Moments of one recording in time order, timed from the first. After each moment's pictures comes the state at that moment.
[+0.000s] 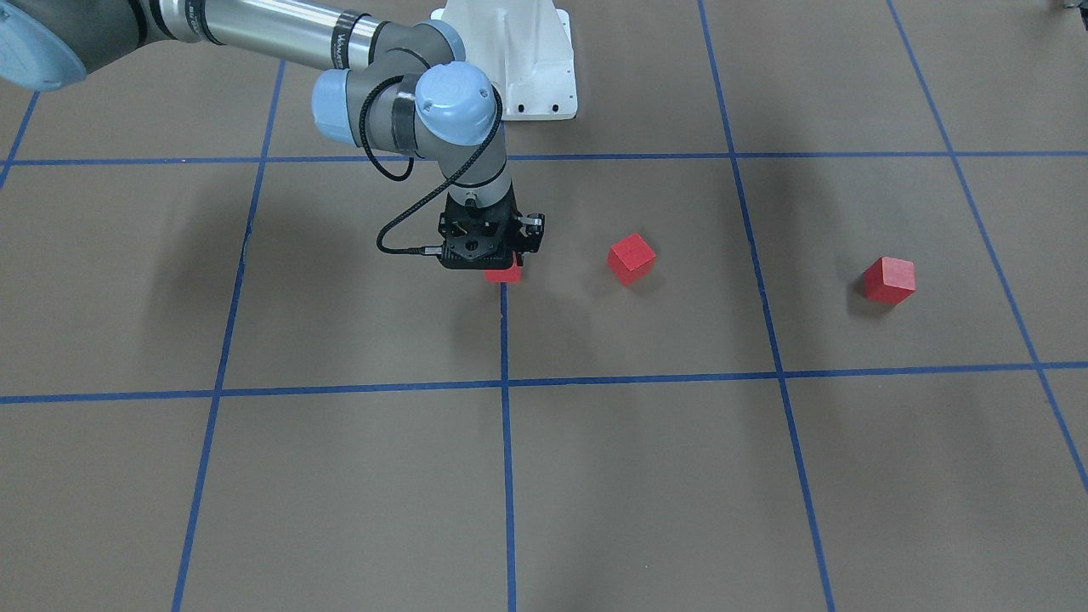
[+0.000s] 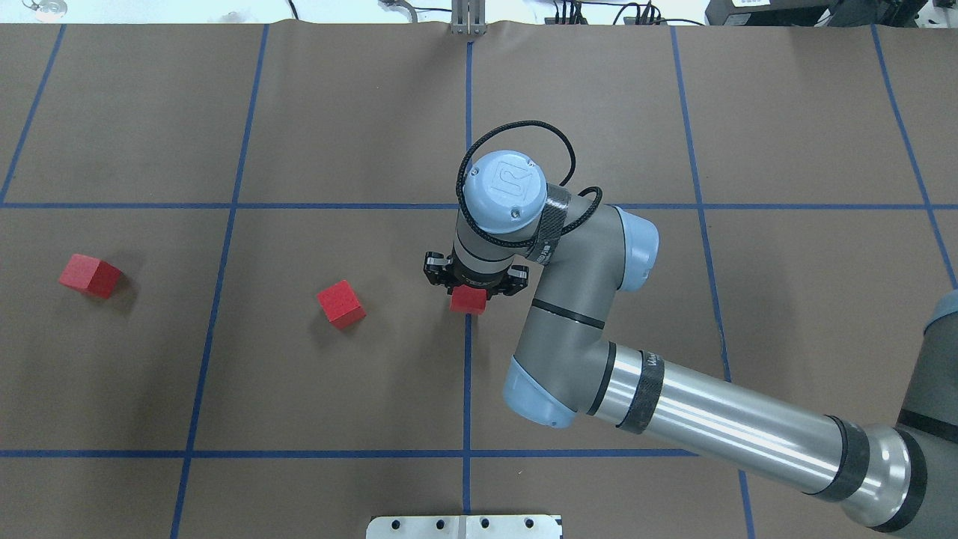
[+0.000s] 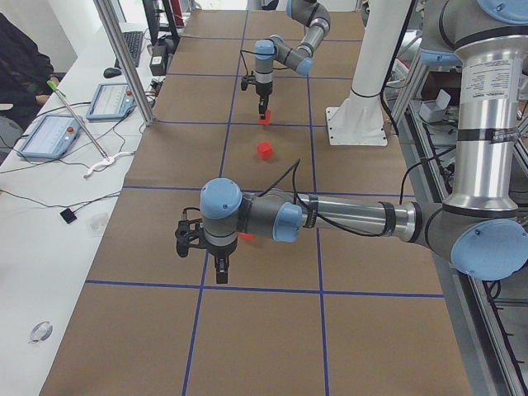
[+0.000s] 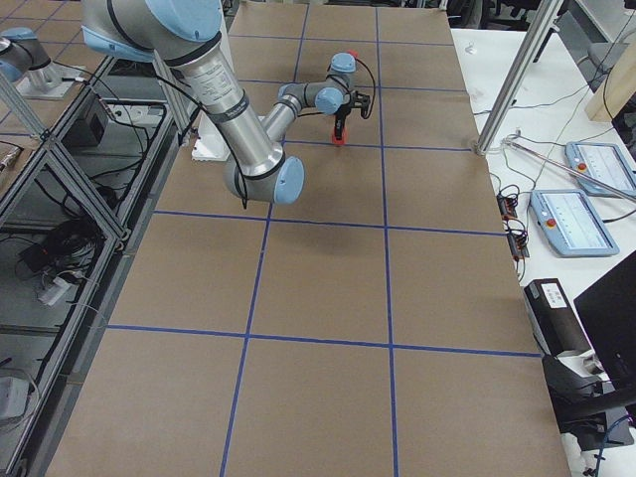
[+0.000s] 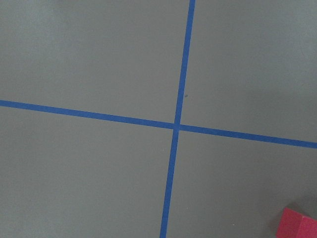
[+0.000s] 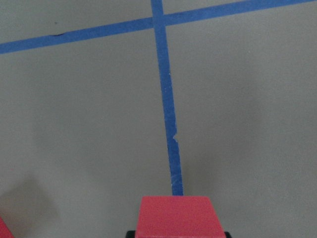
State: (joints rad) left arm -1.57 -1.54 -1.69 -1.67 -2.35 -0.26; right arm 0.49 -0.77 1.48 -1.45 1.93 1.36
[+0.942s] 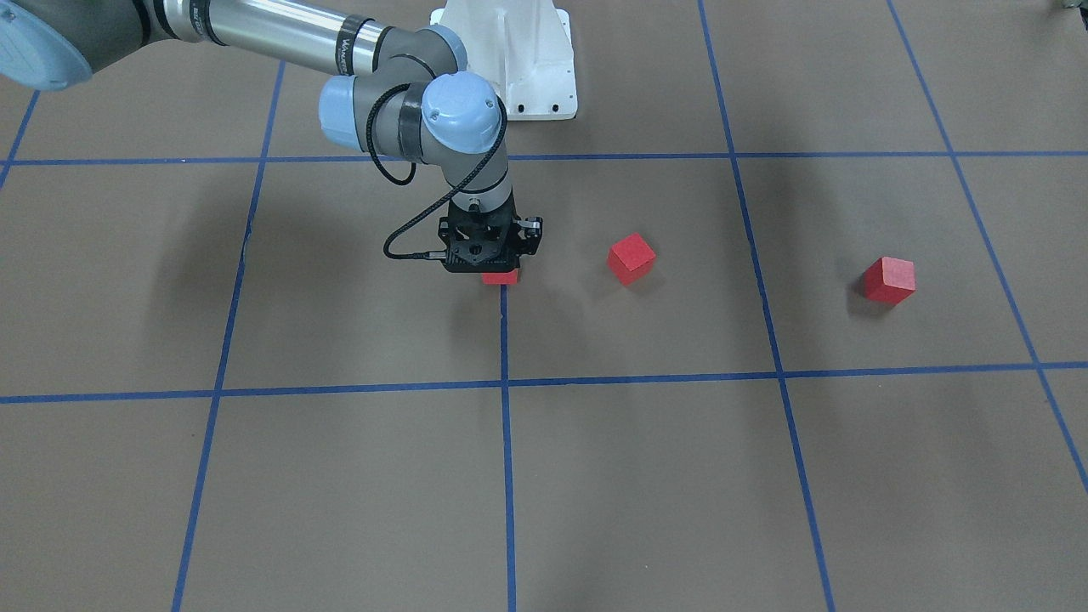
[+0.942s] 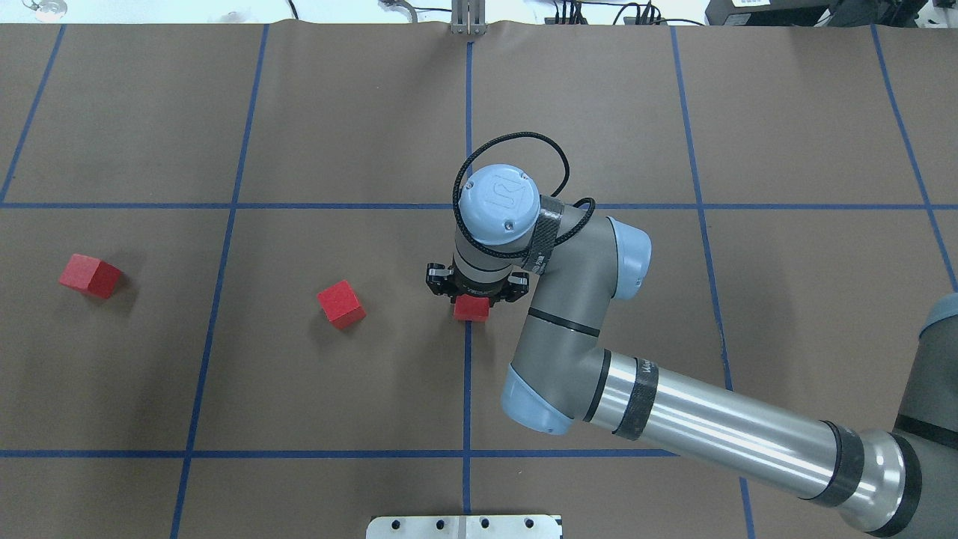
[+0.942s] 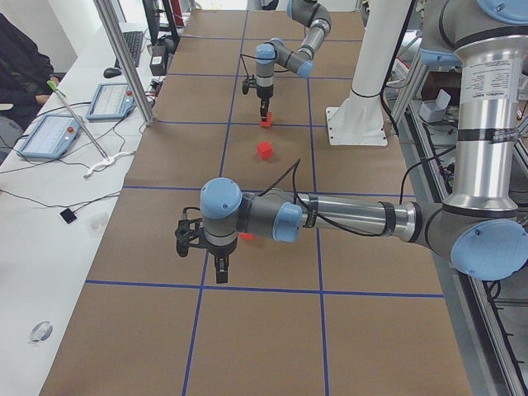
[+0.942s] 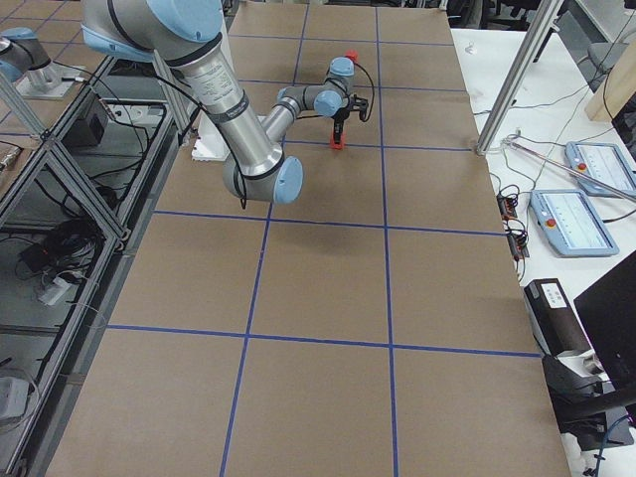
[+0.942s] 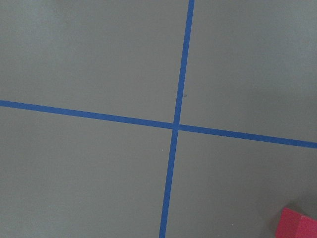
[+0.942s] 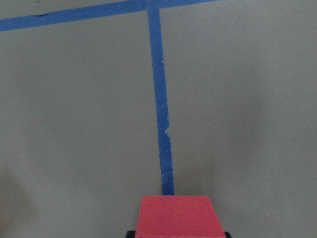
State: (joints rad) left arm -1.57 -1.54 -1.69 -1.67 -2.36 -0.26; right arm 0.48 -0.77 1.46 -1.45 1.92 1.33
